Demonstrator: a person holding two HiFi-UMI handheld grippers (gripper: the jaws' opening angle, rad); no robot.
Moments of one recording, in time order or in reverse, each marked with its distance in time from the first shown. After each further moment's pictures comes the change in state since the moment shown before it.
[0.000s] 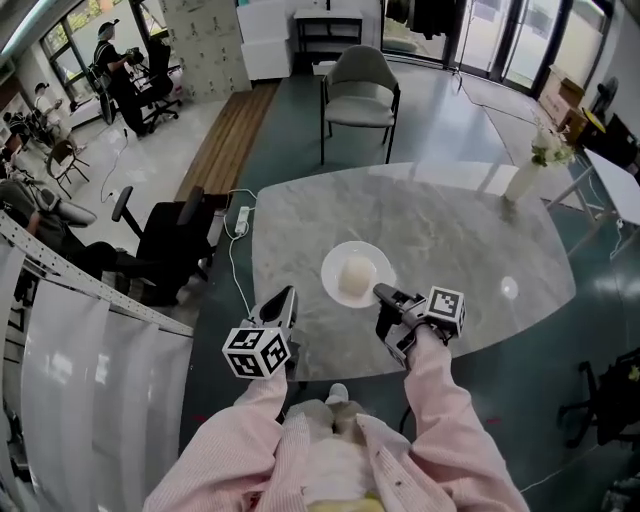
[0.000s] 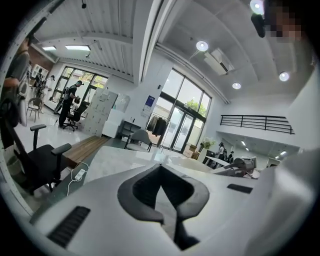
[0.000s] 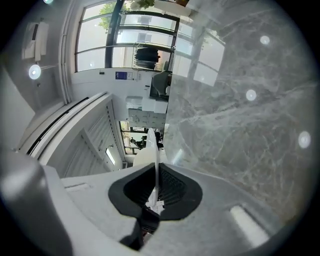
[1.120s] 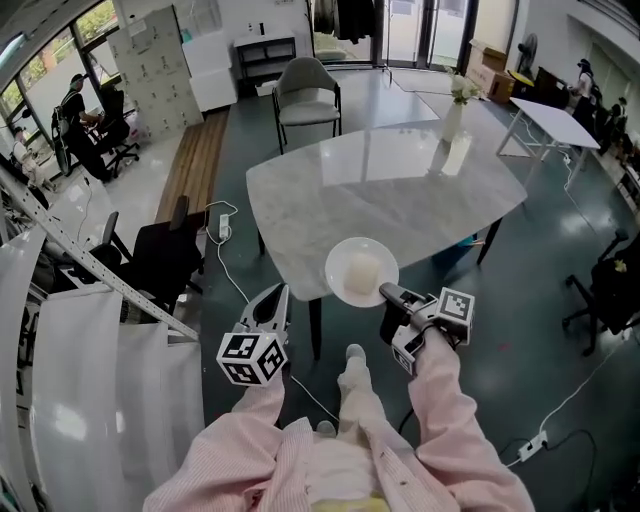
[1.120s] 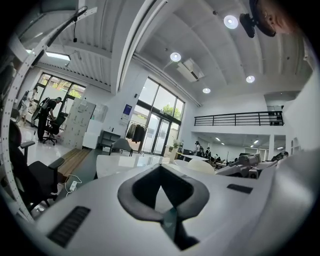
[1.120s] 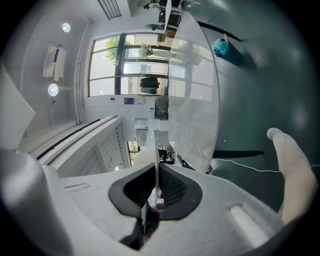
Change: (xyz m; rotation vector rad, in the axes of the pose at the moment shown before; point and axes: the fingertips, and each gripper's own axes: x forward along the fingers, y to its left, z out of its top) left arm -0.253 -0.065 -0.026 0.167 -0.056 -0.232; right arm -0.182 0.031 -0.249 0.068 -0.295 0.094
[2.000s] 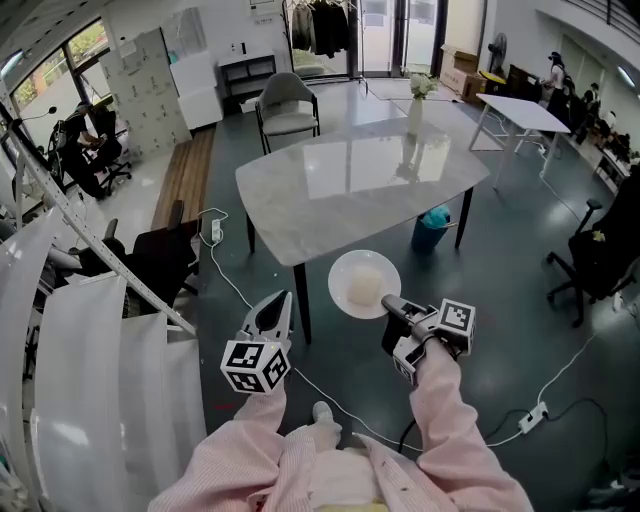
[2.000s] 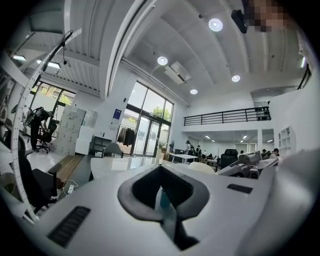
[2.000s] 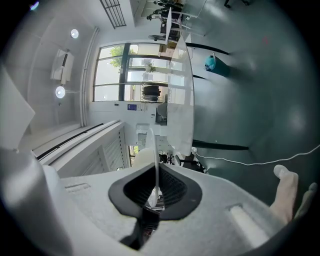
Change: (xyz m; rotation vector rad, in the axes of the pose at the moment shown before) left arm -0.138 -0.123 -0.020 0.087 -0.016 -0.080; right arm -0.179 -0.003 -0.099 0.000 -0.091 -0.039
